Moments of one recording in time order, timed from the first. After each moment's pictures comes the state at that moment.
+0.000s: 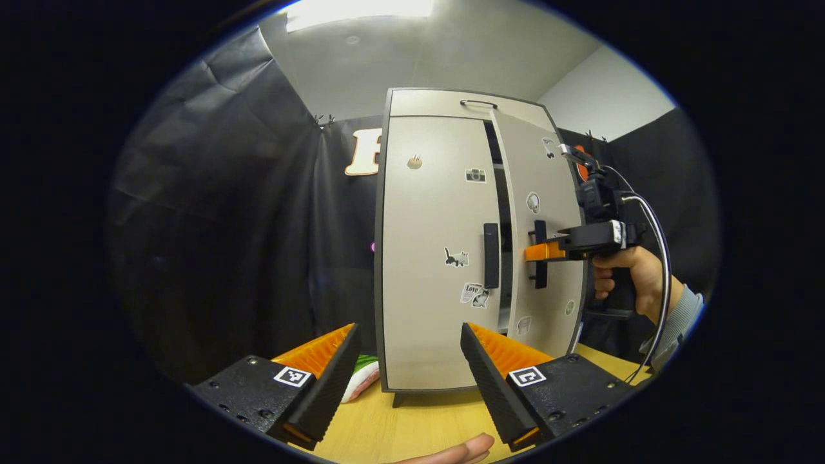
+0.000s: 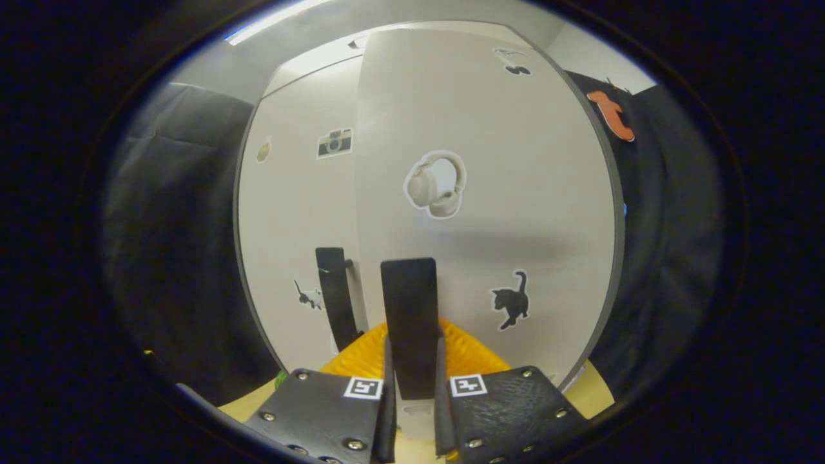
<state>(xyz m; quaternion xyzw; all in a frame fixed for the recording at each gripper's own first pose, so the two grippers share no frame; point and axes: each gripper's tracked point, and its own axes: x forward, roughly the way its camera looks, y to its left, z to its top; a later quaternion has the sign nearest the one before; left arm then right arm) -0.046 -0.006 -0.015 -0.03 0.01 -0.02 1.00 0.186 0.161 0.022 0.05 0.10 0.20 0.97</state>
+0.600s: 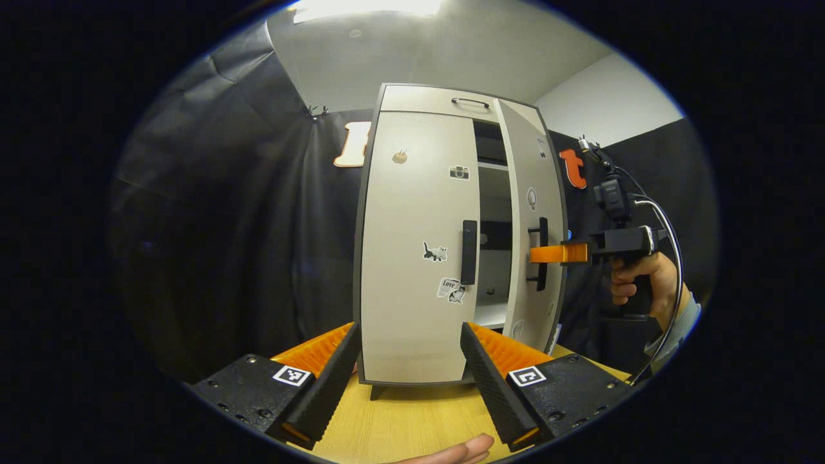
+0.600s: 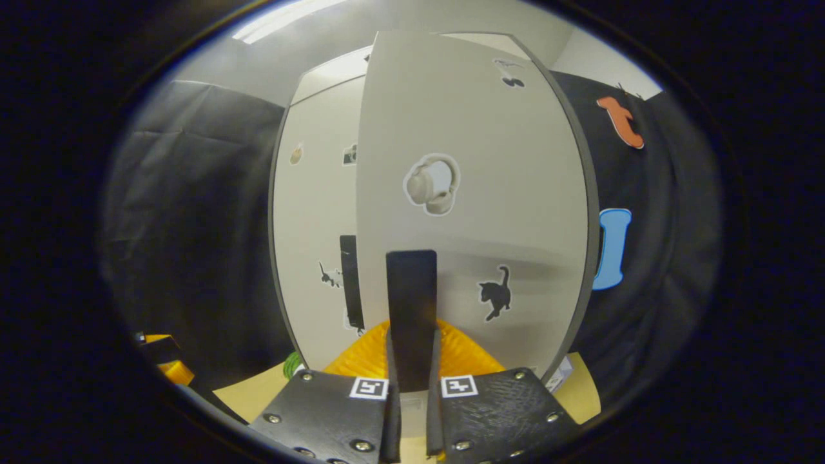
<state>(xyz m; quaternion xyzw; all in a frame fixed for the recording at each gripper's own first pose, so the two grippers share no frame) -0.056 -0.028 -0.021 -0.03 0.03 -0.05 1.00 0.161 0.142 0.026 0.04 0.10 0.24 0.97</state>
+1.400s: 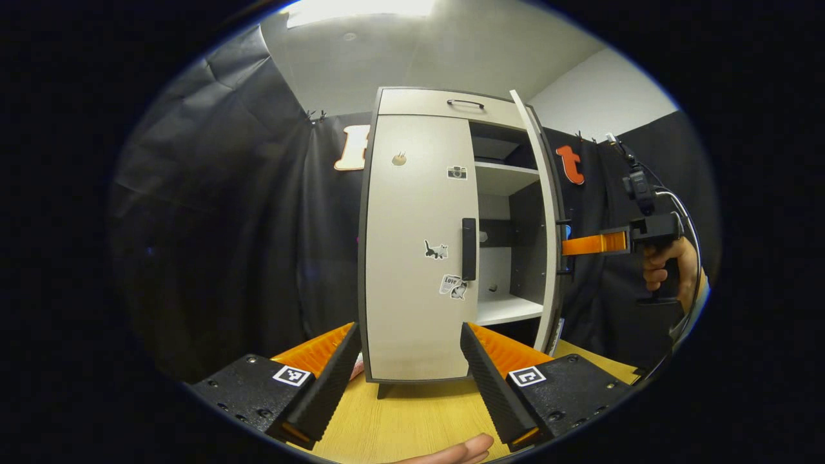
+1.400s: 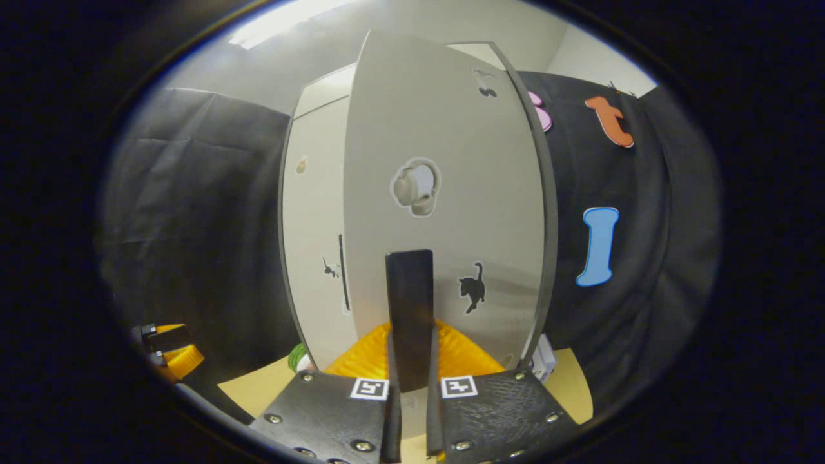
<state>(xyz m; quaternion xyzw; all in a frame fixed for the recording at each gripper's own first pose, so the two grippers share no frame) -0.070 -0.028 -0.026 -0.02 0.03 -0.05 1.00 0.142 0.112 0.034 0.04 0.09 0.25 0.96</state>
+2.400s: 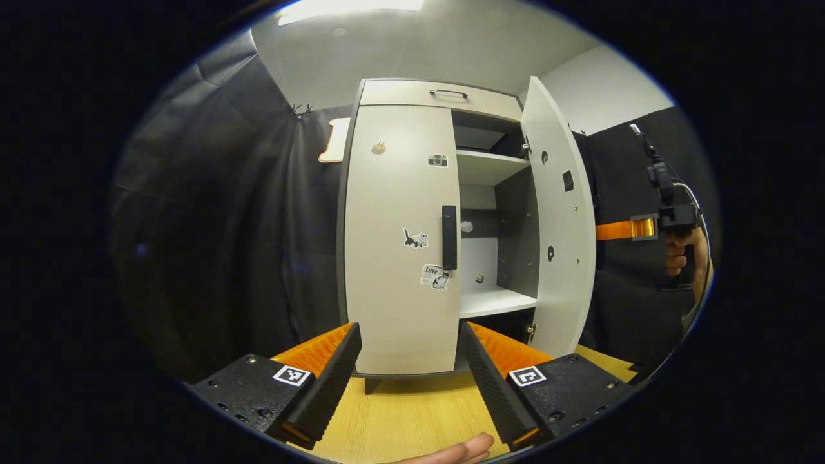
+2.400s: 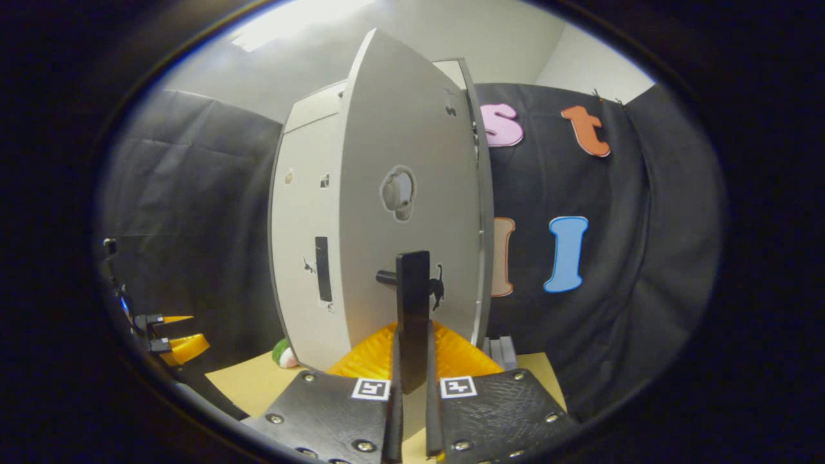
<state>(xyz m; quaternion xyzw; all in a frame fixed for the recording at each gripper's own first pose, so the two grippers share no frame) -0.066 -0.061 -0.040 -0.01 0.04 -0.07 1.00 0.147 0.070 0.039 0.03 0.05 0.21 0.97</state>
